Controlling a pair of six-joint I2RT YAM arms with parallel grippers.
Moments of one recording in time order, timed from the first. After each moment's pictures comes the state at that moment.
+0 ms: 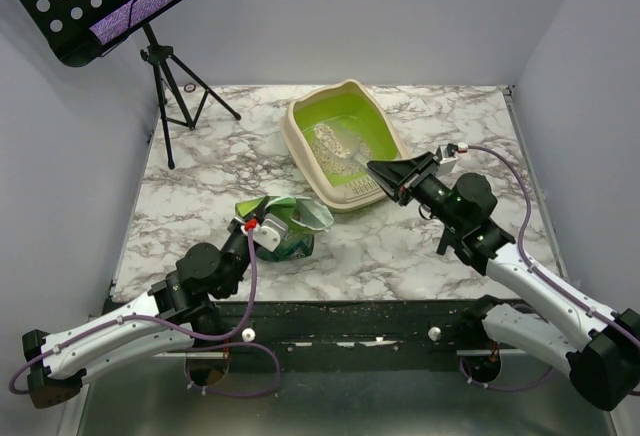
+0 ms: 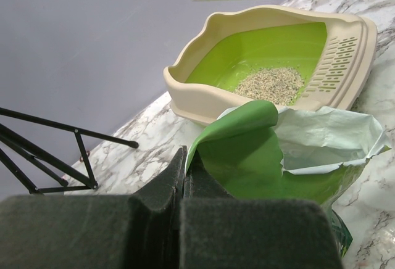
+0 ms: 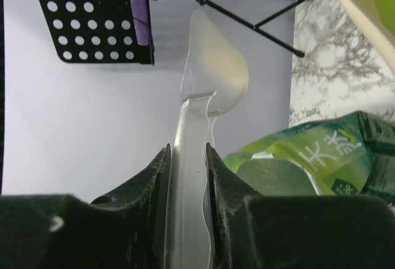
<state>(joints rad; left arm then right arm) -1.11 0.43 0.44 0.11 -0.60 0.54 0.57 0.91 0.59 0.38 -0.20 1.50</state>
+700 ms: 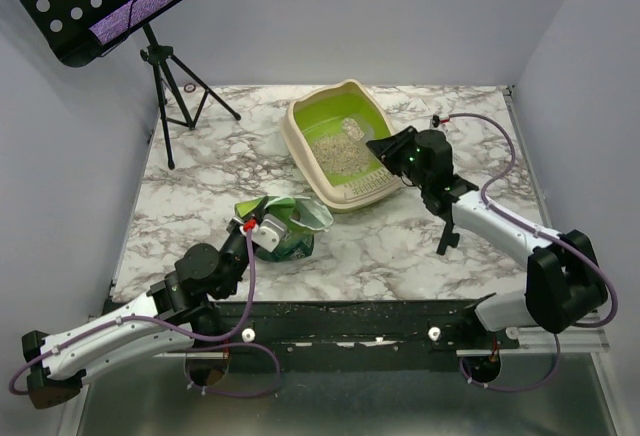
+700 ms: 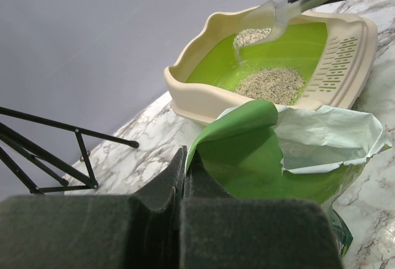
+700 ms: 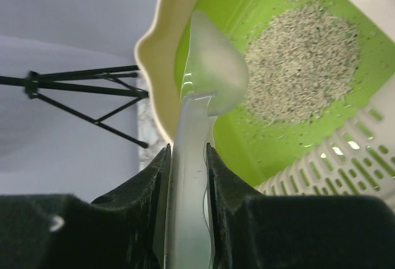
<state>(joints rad) -1.11 0.42 0.44 0.10 -0.60 0.54 0.48 1.37 0.84 0.27 0.09 1.10</state>
